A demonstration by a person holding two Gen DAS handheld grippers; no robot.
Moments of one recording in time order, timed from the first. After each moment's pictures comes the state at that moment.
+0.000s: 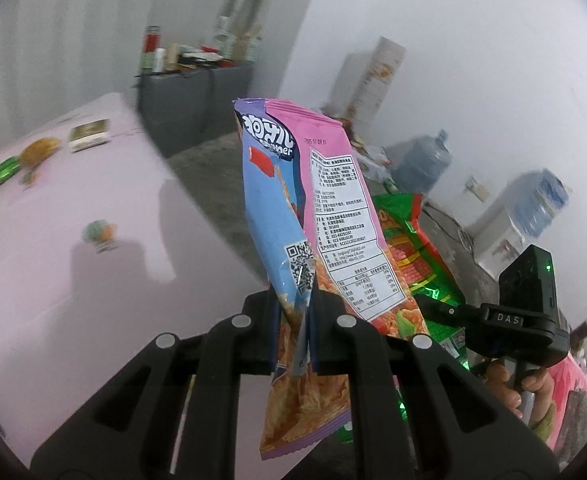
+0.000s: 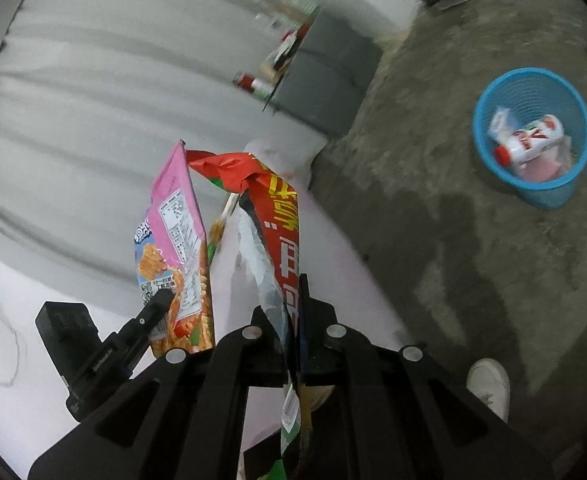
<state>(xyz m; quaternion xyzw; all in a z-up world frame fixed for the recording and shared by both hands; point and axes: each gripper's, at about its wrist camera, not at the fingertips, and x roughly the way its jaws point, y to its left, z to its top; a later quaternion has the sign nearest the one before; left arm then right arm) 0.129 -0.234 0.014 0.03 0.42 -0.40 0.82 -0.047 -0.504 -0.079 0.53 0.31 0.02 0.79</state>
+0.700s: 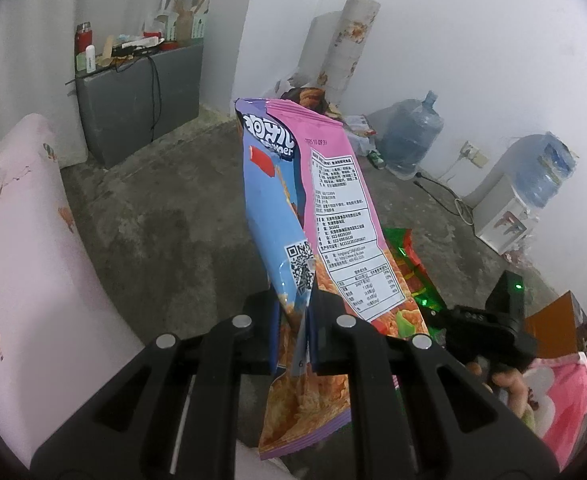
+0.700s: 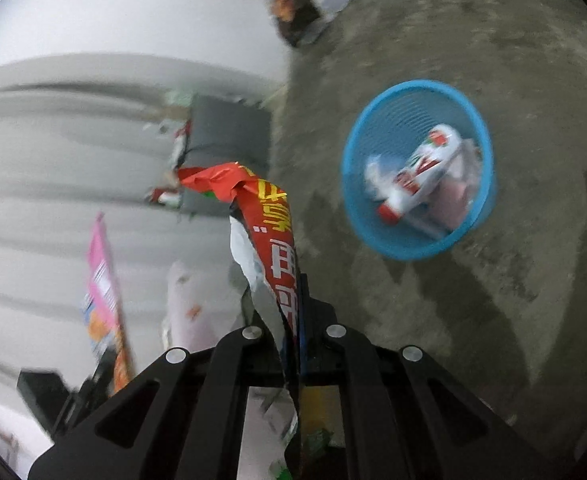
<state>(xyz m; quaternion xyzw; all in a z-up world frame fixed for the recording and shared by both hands) 0.183 -0.410 -0.032 0.08 0.44 -0.43 0.78 -0.050 -0.672 -0.210 0.65 0.25 -0.15 0.70</state>
